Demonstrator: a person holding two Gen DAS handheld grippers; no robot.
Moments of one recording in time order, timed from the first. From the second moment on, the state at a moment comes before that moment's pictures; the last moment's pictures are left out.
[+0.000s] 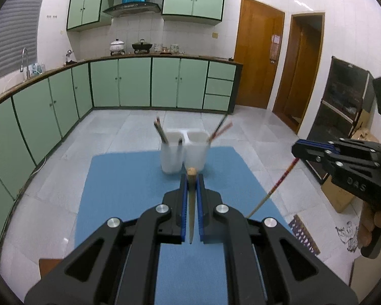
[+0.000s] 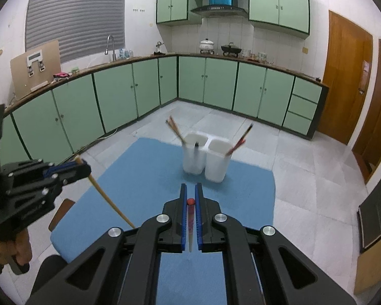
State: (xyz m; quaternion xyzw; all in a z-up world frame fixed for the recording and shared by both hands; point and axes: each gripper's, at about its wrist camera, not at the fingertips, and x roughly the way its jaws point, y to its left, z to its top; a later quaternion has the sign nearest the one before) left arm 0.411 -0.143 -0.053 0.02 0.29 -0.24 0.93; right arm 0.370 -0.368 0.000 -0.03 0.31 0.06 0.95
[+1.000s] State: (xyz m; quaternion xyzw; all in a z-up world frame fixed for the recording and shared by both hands) left arm 0.635 -0.248 -0.014 0.03 0.21 -0.21 0.95; right arm 0.616 -0.425 0.025 0.01 0.26 0.00 0.96
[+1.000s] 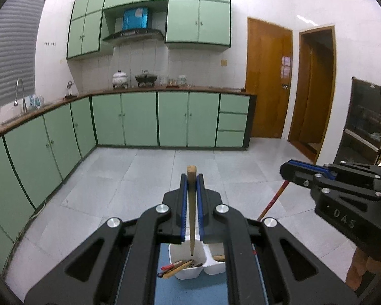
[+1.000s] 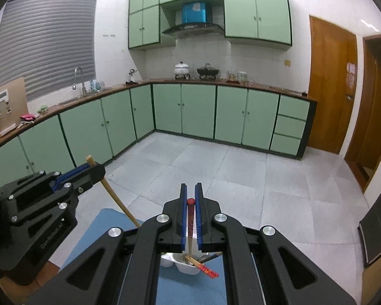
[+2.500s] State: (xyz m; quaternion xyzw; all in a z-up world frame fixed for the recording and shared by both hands) left arm 0.327 -0.019 -0.060 -0.03 0.28 -0.12 0.95; right arm 0.234 -0.358 -0.043 0.02 0.23 -0.05 0.97
